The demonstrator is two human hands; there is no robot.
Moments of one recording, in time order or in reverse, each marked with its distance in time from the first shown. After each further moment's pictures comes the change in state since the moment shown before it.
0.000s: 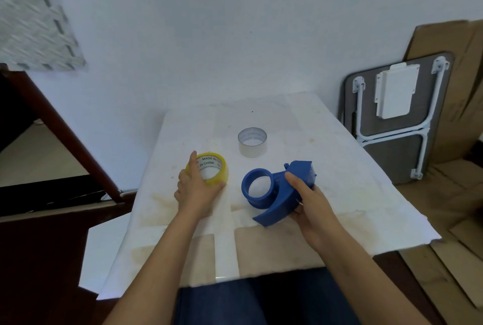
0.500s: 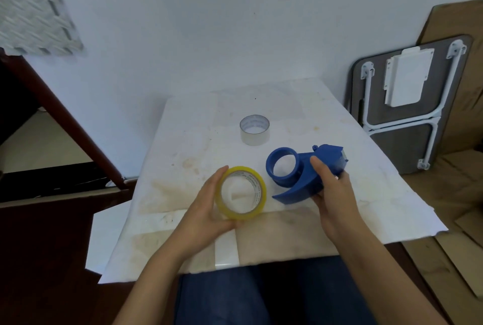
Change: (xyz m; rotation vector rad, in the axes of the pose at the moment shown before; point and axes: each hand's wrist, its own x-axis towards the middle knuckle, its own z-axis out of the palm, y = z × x) left_hand -0.074 -0.029 -0.015 -0.123 -0.342 0.439; right_hand 0.006 -0.009 -0.024 0.033 0.184 -0.135
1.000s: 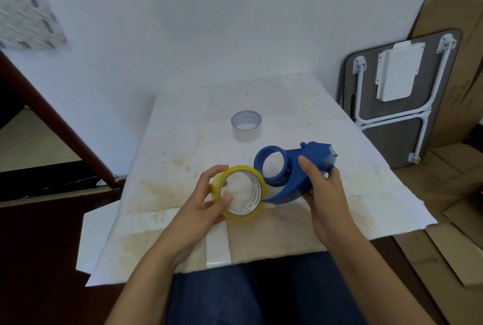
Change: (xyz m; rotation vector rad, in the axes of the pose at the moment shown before) left_hand -0.008 0.038 0.000 -0.449 -0.059 -0.177; right_hand -0.008 0.005 0.000 -0.053 -0.012 -0.028
